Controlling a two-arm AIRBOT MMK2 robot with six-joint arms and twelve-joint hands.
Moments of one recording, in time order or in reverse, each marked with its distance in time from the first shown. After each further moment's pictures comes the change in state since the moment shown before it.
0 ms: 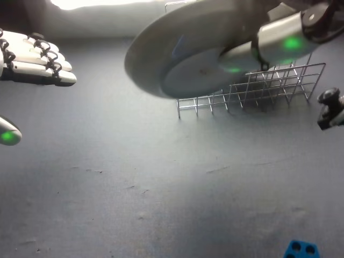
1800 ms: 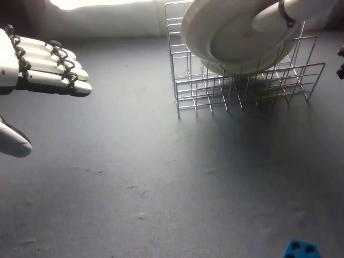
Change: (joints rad) left arm -0.039 0.015 -0.066 0.034 0.002 0.000; right arm 0.026 -0.101 0.303 -0.072 -0.137 0.088
